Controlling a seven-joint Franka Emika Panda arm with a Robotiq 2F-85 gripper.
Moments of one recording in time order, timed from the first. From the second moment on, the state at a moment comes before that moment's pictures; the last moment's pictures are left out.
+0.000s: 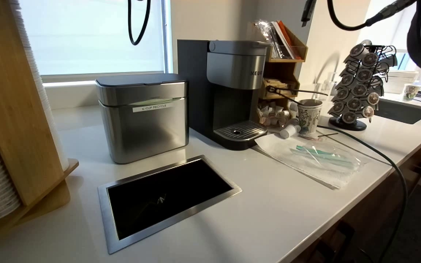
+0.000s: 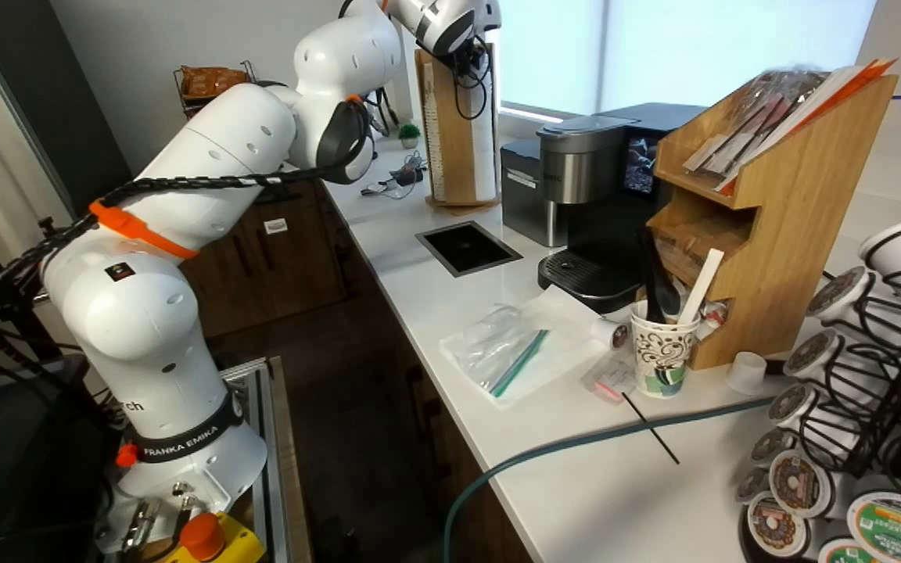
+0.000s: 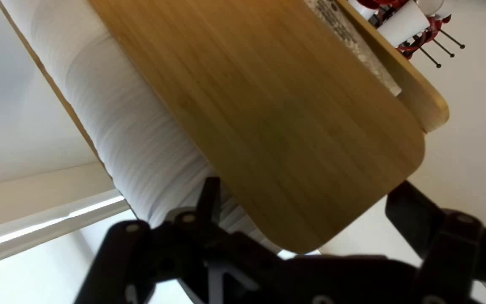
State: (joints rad) arm 0.43 0.97 0.43 -0.45 0.37 2.25 -0.11
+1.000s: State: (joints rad) arm 0.46 0.91 0.38 -0.45 0.32 2.11 -0.07
